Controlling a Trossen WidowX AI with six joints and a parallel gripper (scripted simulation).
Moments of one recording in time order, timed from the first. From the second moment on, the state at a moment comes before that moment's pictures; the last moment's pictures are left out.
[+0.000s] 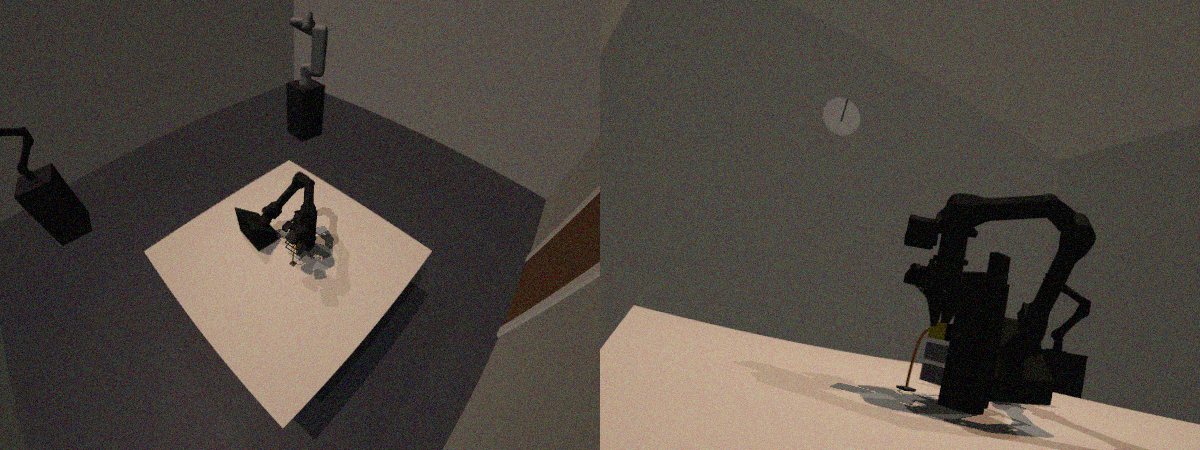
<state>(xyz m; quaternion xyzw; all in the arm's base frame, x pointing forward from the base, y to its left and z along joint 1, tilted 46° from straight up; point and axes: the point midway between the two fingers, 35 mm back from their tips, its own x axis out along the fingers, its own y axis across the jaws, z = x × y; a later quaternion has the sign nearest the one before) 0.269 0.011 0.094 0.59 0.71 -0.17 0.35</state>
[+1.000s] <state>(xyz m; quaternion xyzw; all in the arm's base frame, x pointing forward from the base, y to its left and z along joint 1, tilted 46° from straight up) 0.282 -0.016 0.069 0.59 0.70 -0.17 0.35</state>
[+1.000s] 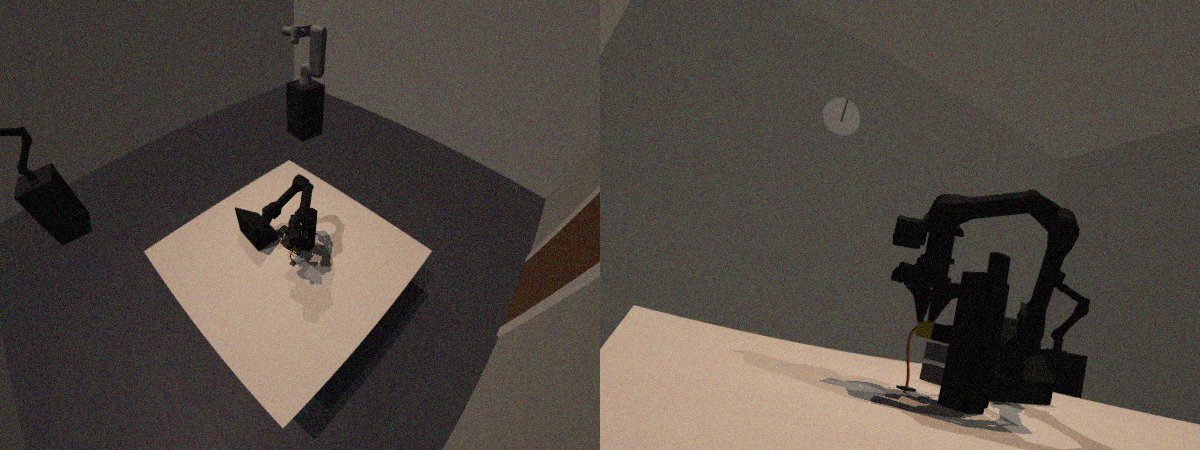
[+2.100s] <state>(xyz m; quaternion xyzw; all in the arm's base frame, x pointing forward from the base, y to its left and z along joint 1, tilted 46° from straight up) 0.301 -0.064 0.037 0.59 0.70 -0.17 0.36</state>
